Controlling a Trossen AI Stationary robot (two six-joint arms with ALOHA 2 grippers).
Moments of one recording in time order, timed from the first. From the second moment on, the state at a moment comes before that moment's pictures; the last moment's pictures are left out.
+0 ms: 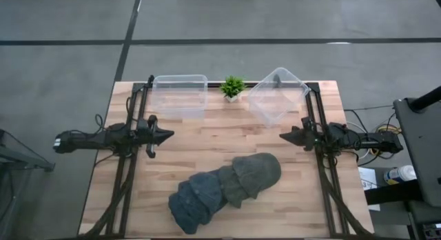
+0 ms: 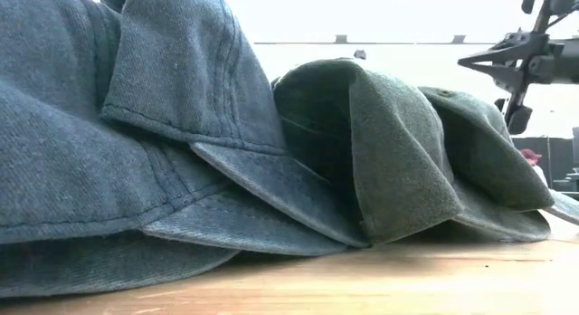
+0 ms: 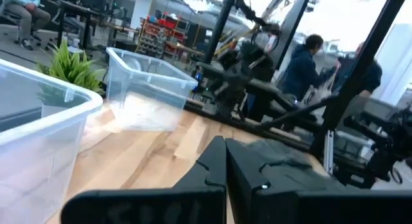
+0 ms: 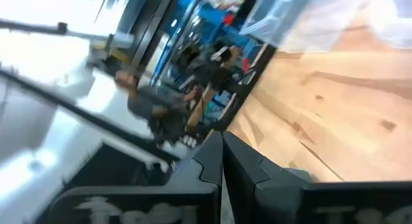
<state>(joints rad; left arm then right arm) -0.03 0.02 0.01 0.08 -0.17 -0.33 0.03 0.01 0.01 0.05 0.12 1.09</state>
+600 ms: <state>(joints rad) -0.03 0.03 0.01 0.19 -0.21 -0.64 0.06 0.44 0.28 0.16 0.23 1.00</state>
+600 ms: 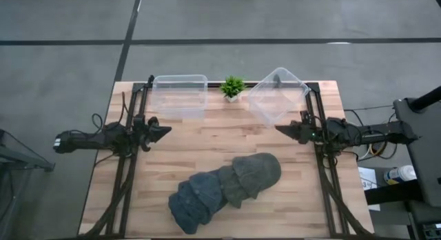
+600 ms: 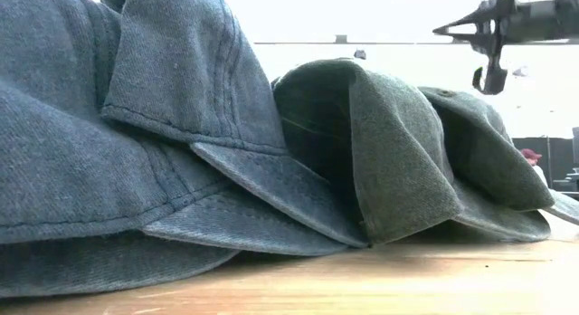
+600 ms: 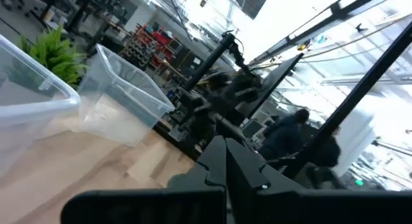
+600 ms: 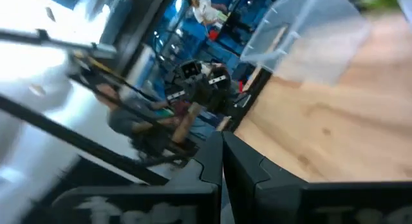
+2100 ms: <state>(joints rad) -0.03 0.52 0.85 -0.59 -0.16 -0.62 0.08 1.00 0.90 -1.03 -0.21 1.06</state>
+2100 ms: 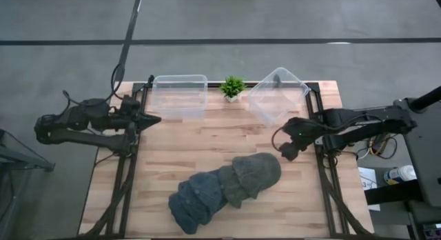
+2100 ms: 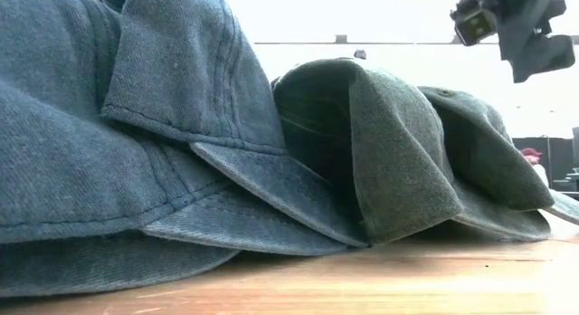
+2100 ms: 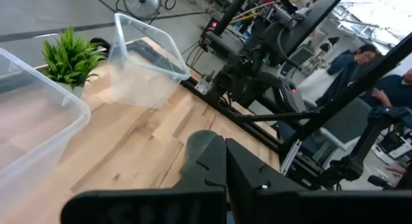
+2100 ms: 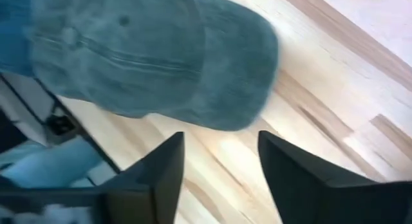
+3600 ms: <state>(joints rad) -0.03 0.52 0.85 -0.60 -0.16 -0.69 0.08 0.92 0.18 -0.07 -0.27 1.25</state>
